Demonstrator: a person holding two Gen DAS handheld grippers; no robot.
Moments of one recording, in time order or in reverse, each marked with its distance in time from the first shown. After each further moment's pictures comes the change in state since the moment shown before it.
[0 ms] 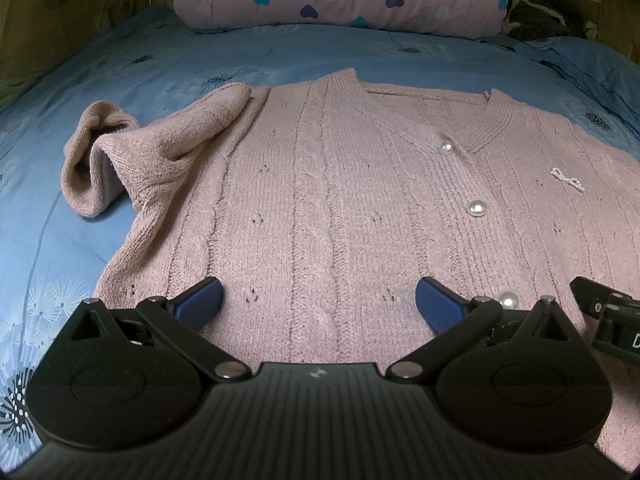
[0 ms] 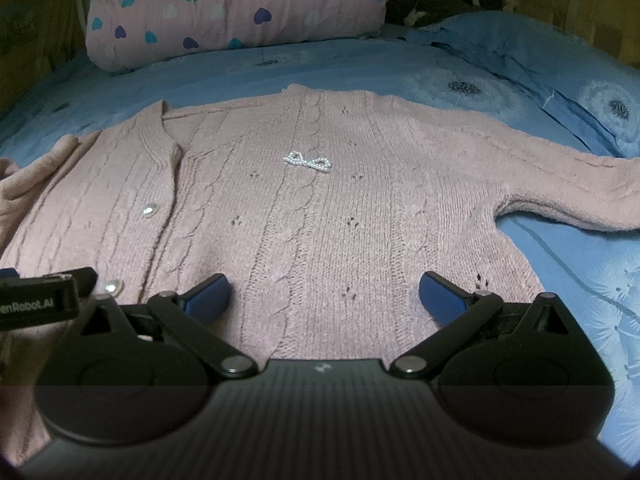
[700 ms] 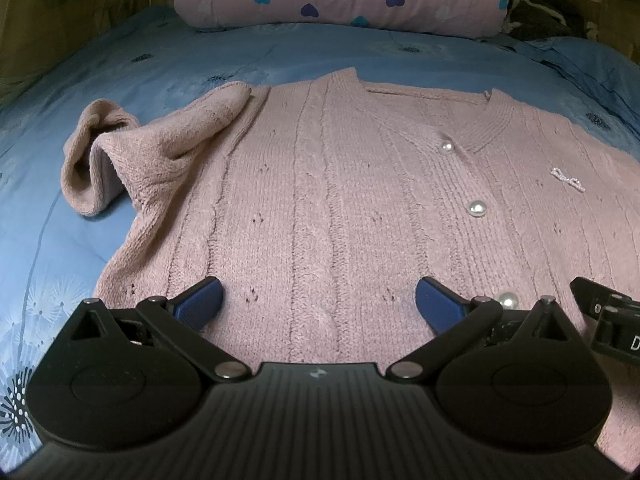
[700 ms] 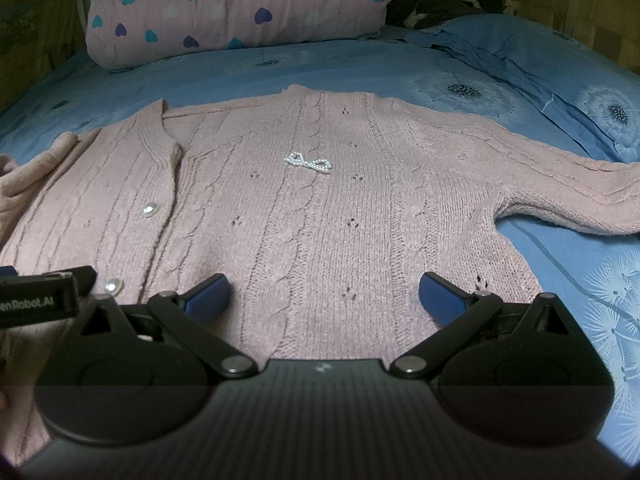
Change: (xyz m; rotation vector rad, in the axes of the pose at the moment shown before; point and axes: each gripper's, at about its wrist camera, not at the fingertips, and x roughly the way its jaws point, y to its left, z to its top) left arm 0.000 0.000 -0.001 0.001 0.000 0.000; right arm -0.001 0.001 0.000 -0.013 -0.001 -0.010
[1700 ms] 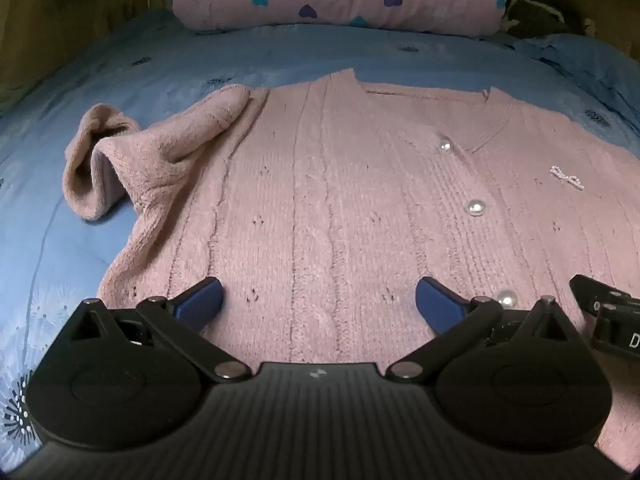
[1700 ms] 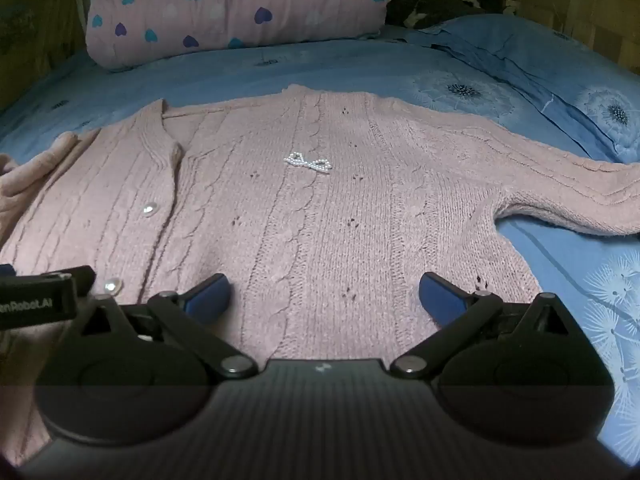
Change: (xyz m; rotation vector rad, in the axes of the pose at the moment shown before) left arm -0.001 0.000 0.004 0.008 0.007 0.001; right arm 0.000 0.000 0.000 -0.002 0.001 -0.001
